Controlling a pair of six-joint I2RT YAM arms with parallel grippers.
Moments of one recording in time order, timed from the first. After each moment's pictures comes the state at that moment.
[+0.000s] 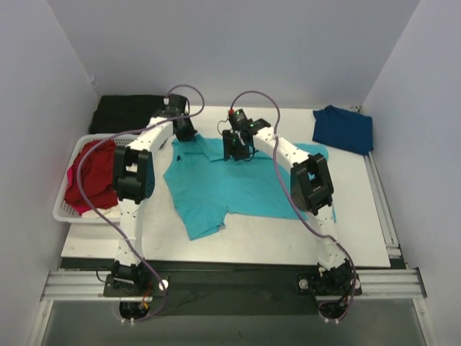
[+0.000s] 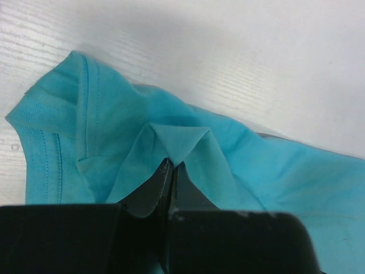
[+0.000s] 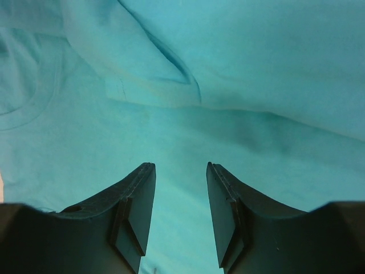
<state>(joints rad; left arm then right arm) -0.24 2.32 2.01 -0.60 0.03 -0.63 0.56 2.27 1.95 -0.71 -0.04 0.41</state>
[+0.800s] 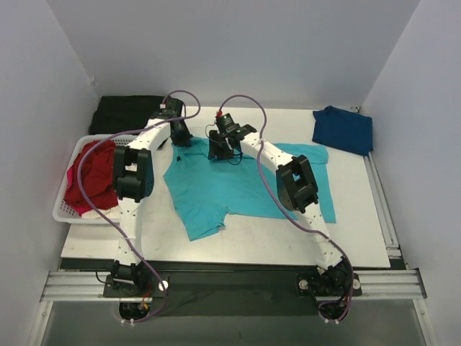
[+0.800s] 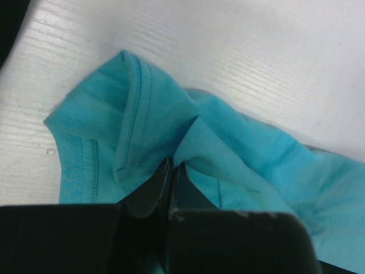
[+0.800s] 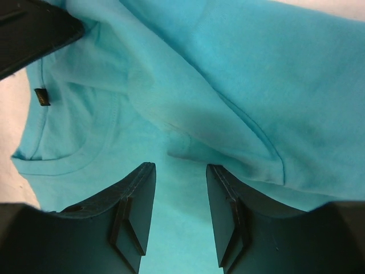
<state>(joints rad) -0.21 2.38 2.03 -0.65 0.00 -0.62 0.62 2.47 2.14 -0.59 -0.07 0.50</state>
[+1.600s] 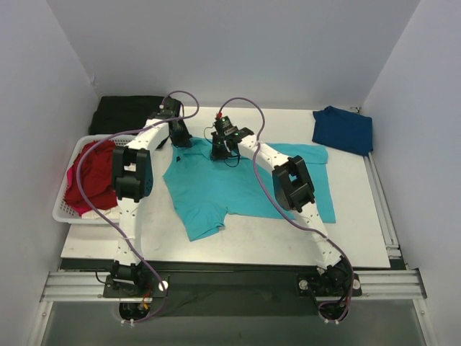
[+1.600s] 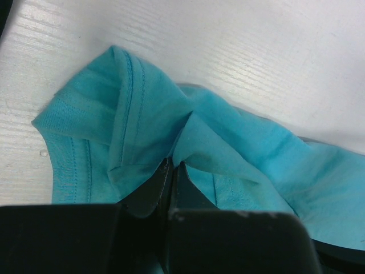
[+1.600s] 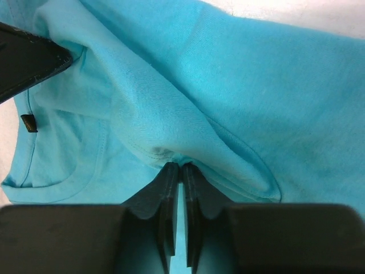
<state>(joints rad) -0.19 2.39 2.03 -0.65 0.07 -0.61 0.62 2.53 2.17 -0.53 -0.05 0.54</state>
